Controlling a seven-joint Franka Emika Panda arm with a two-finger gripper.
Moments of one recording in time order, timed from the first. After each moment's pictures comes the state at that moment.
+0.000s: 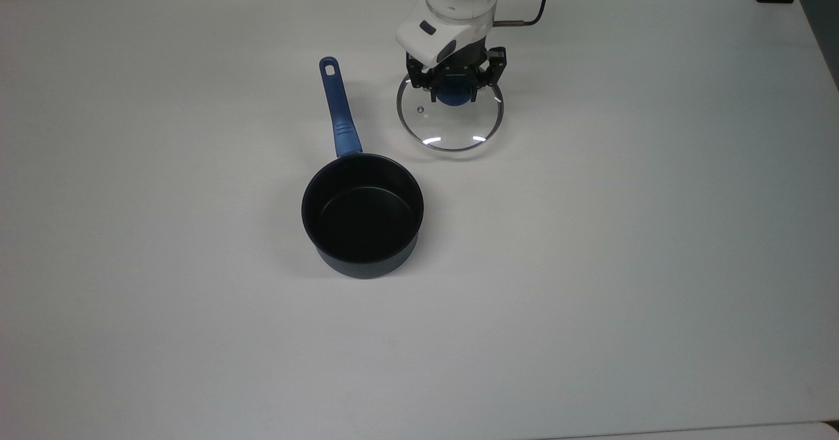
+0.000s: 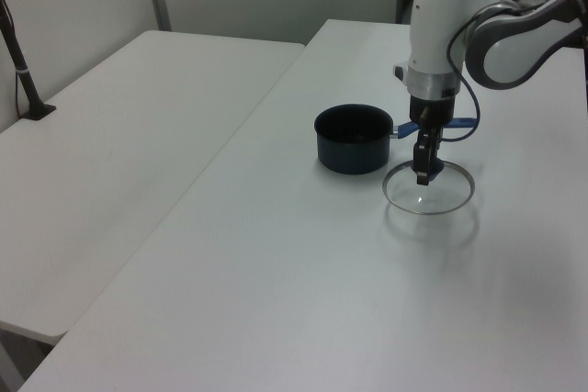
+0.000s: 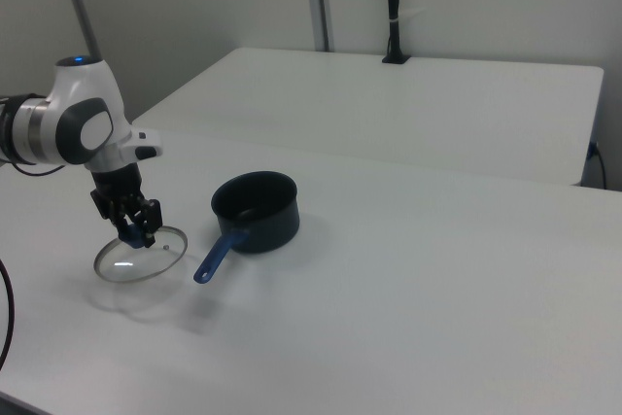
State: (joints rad) arm 0.41 0.06 -0.10 -2.14 0.03 2.20 0.25
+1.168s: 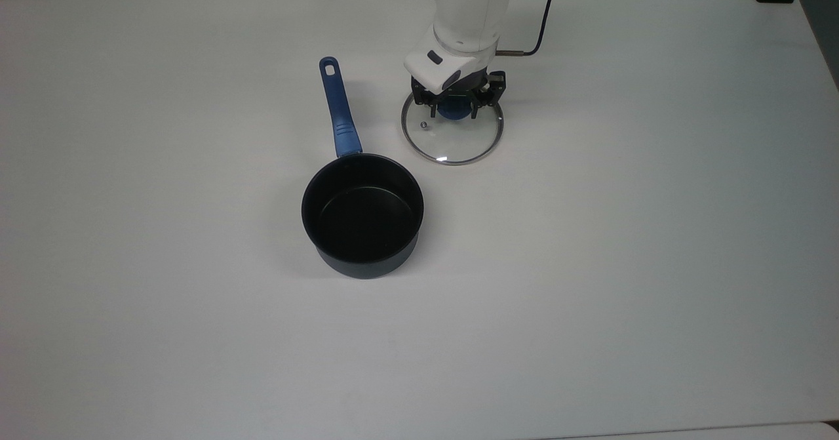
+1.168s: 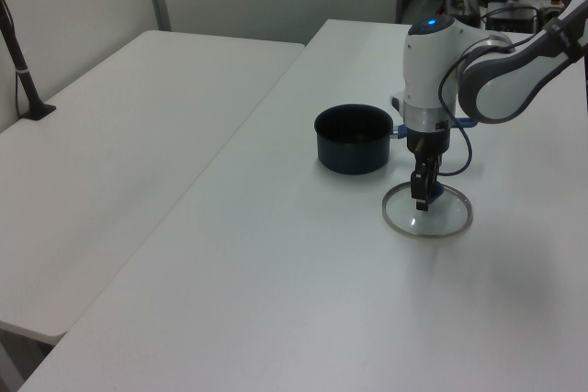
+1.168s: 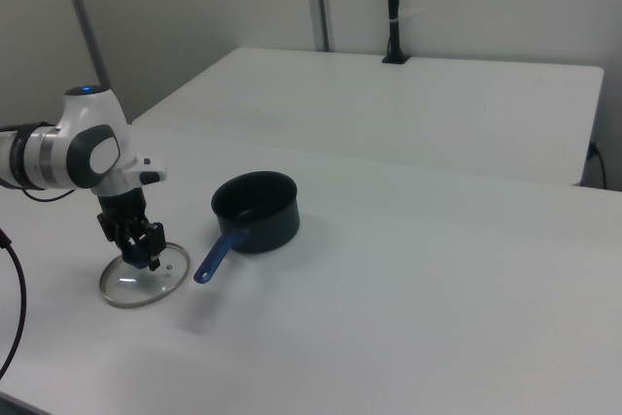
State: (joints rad) arm 0.42 0.15 -0.10 -2.15 0.01 2.26 0.30
